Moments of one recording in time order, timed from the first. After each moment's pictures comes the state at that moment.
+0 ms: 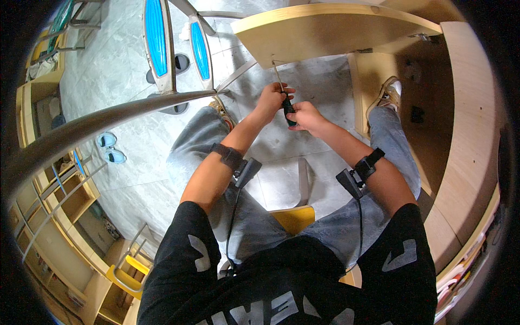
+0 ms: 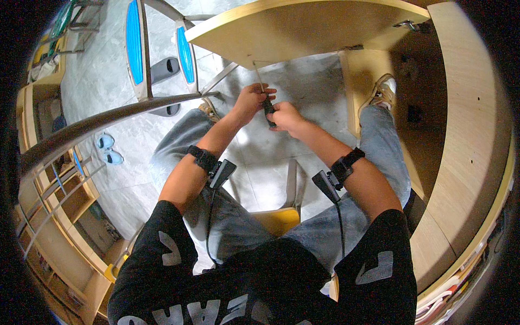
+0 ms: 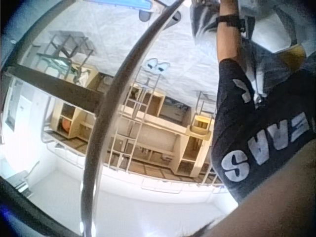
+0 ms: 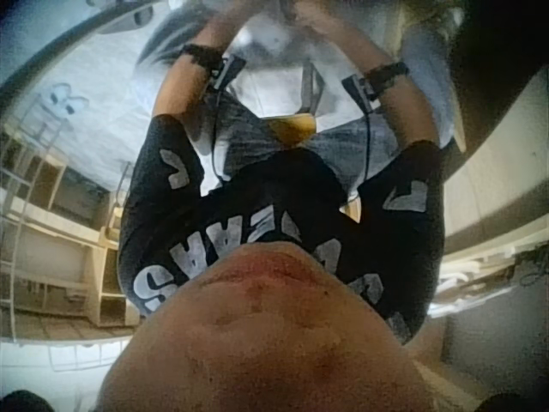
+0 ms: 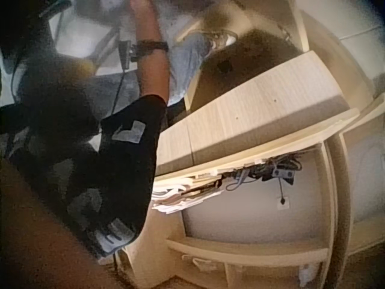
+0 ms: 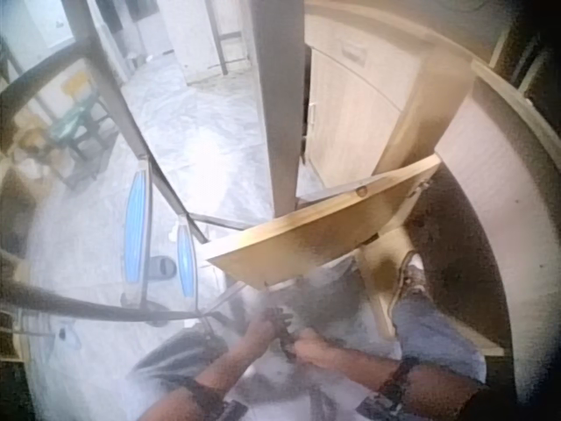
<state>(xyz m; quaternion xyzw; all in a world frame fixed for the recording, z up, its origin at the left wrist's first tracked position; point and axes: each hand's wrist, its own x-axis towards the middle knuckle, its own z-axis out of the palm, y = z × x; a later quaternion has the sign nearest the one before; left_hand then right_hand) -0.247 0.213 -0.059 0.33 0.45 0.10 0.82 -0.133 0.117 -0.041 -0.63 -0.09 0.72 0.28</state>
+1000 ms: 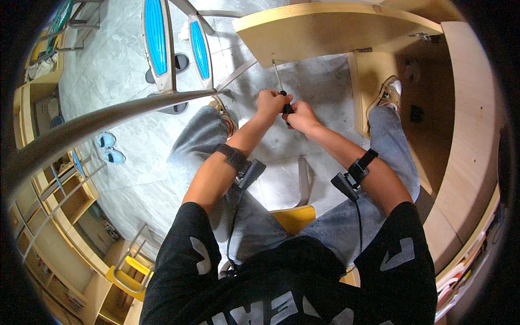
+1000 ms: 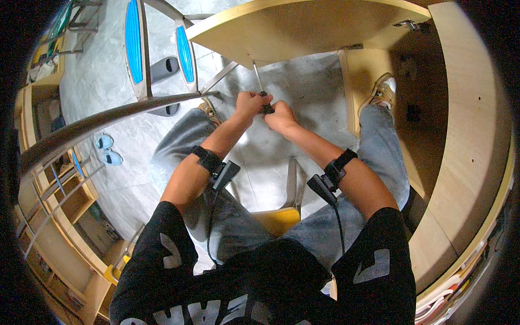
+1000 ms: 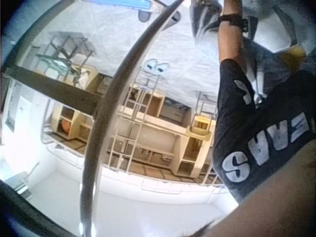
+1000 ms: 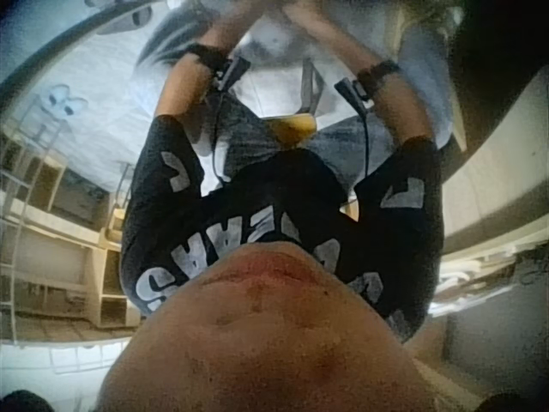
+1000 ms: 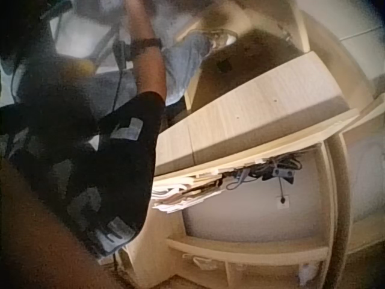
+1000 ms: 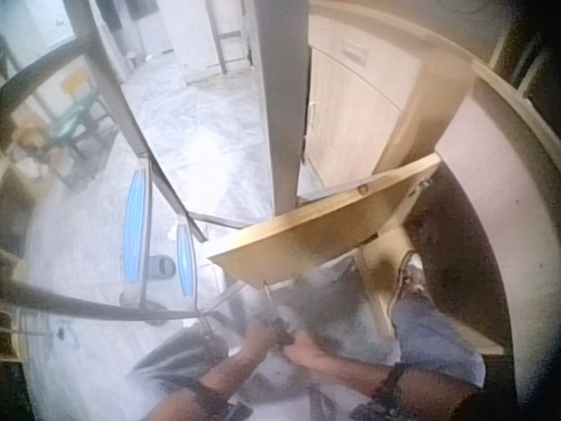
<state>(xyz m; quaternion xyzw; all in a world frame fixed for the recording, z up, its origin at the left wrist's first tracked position) -0.247 0.200 -0.083 0.48 0.61 0.05 0.63 -0.151 0.118 -0.060 -0.76 -0.24 0.58 0.20</state>
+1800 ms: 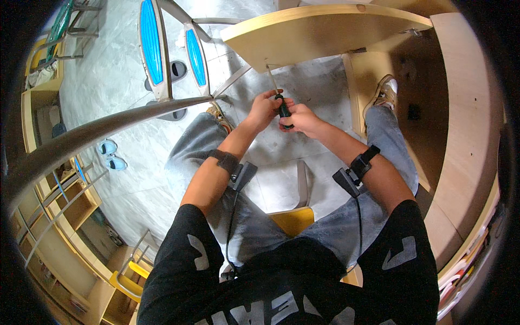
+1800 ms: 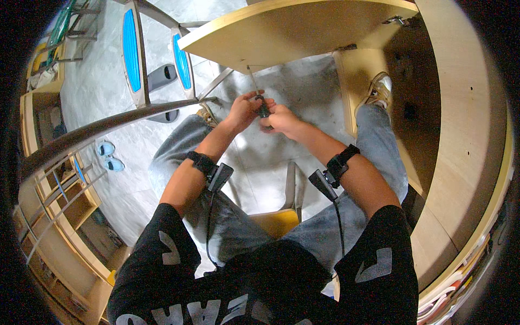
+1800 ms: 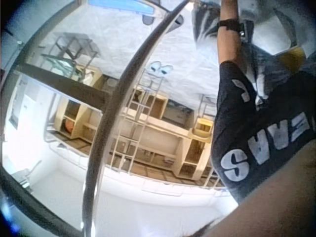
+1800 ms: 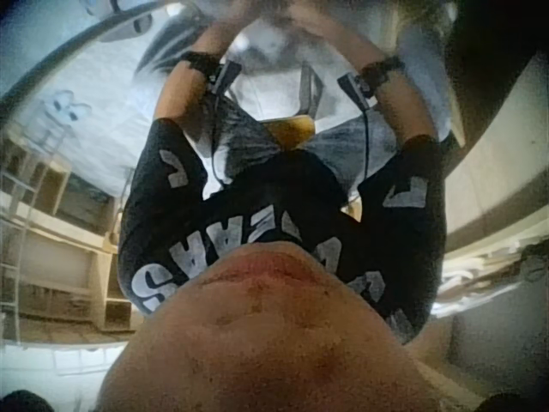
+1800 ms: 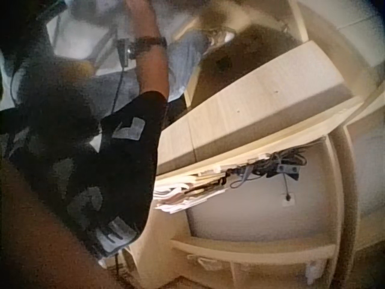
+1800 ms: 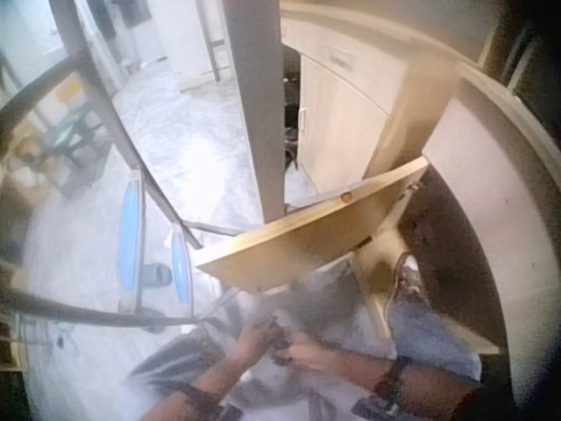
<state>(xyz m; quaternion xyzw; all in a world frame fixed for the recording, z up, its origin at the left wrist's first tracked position) -0.257 0.208 -0.061 0.20 0.39 0.12 0.89 -0.128 0.117 -0.032 -0.54 -0.08 0.77 0.33</state>
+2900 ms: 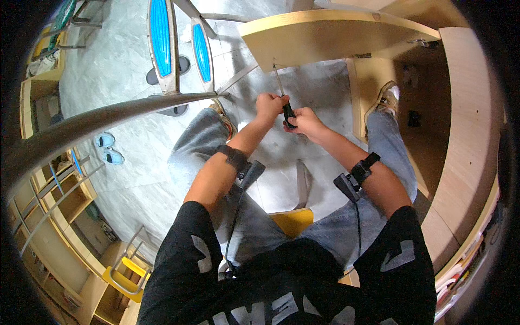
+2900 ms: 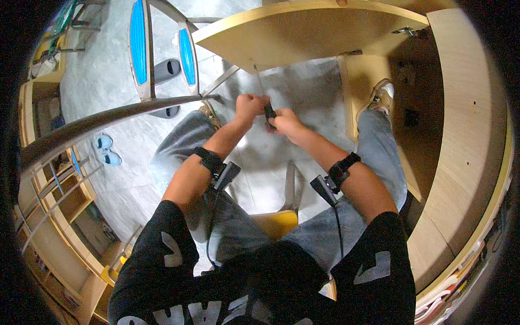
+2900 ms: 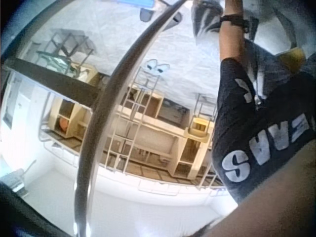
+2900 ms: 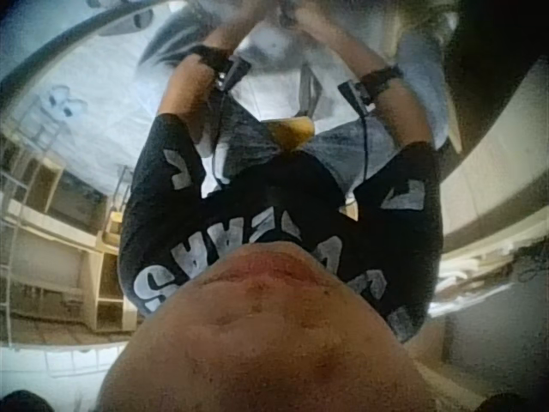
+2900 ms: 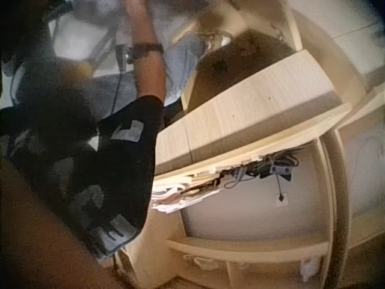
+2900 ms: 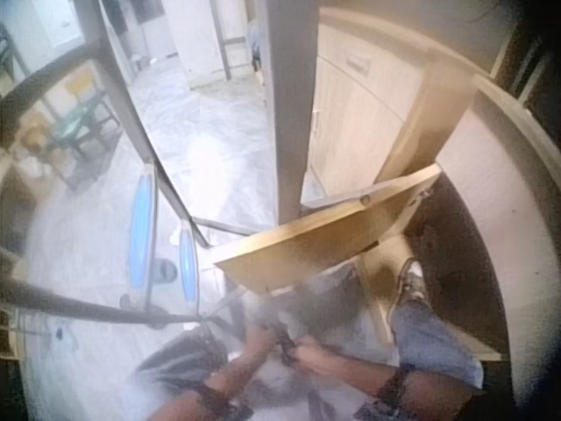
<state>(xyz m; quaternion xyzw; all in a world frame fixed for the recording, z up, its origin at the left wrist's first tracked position) -0.246 0.203 -0.070 0.45 0.62 0.12 0.64 -0.134 0.110 -0.055 -0.58 -0.08 0.74 0.32</state>
